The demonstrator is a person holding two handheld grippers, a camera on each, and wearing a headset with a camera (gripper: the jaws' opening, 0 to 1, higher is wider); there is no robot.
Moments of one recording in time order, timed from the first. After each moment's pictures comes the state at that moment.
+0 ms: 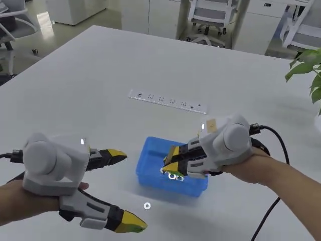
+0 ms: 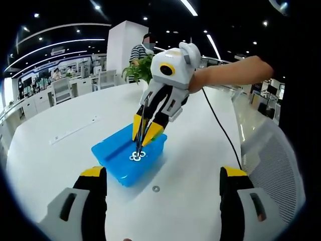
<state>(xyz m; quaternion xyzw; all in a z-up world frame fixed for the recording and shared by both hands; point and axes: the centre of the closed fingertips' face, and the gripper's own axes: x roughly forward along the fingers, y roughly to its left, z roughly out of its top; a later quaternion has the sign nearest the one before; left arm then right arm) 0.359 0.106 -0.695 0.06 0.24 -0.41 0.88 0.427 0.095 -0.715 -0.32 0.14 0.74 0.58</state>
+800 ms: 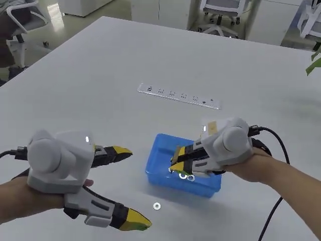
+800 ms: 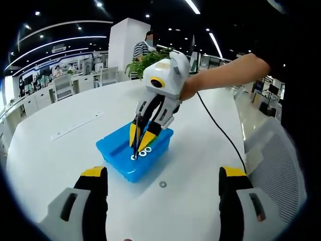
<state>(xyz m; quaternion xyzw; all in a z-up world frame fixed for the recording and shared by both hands) 0.366 0.116 -0.703 0.06 0.25 -0.40 0.88 0.450 0.109 -0.754 -0.33 0.16 0.74 0.57</state>
